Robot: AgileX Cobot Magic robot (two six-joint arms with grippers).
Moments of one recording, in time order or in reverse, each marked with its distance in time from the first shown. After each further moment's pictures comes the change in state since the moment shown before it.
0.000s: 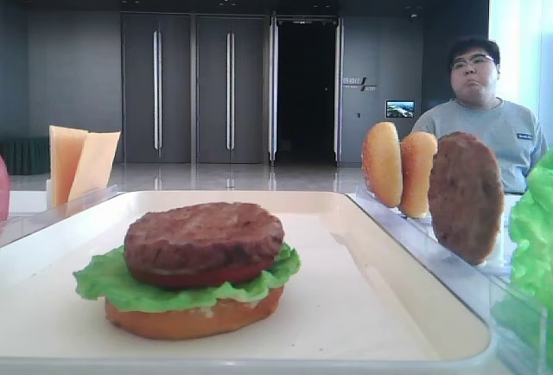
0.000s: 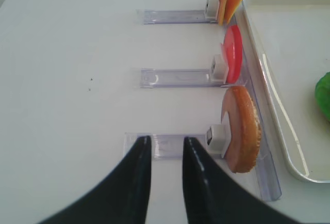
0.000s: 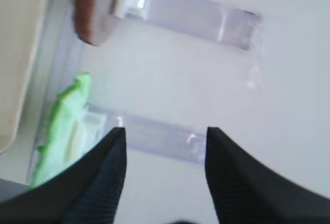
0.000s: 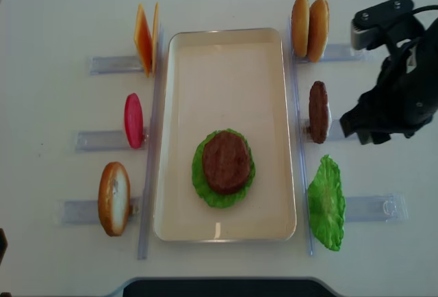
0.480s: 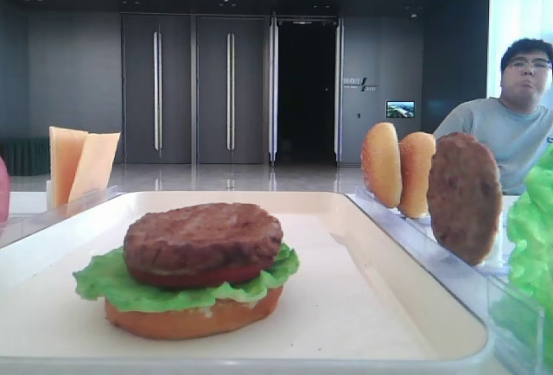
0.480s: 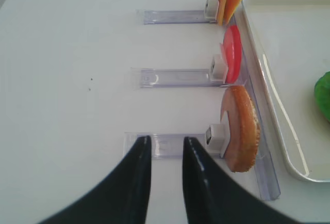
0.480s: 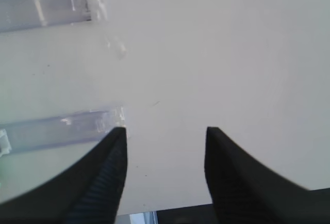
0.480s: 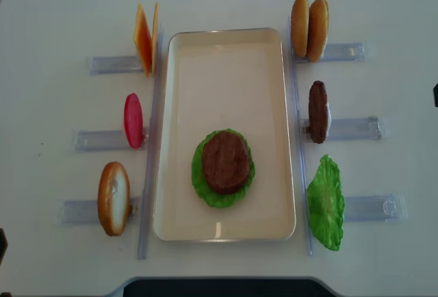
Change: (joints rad) left arm 0.000 0.000 0.000 0.000 0.000 0.000; right arm -0.438 -0.100 0.000 -0.019 0.116 -0.044
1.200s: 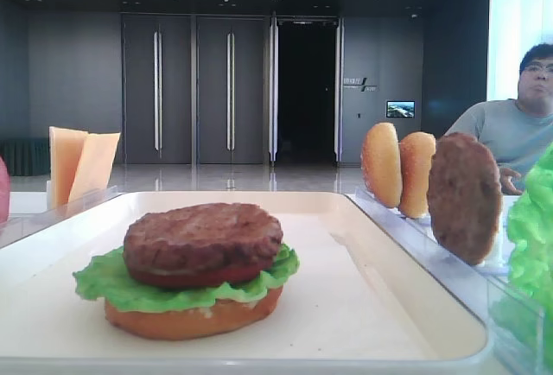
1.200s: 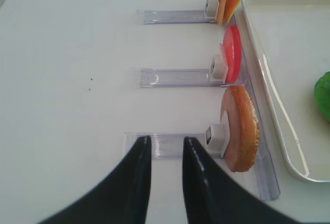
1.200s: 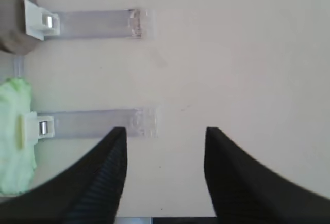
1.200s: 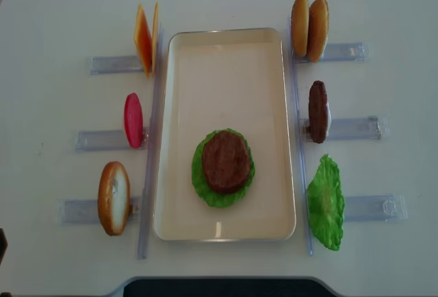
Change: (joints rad) left arm 0.000 0.000 0.000 0.000 0.000 0.000; right arm 0.089 -0.339 0.109 0.037 -0.031 -0.025
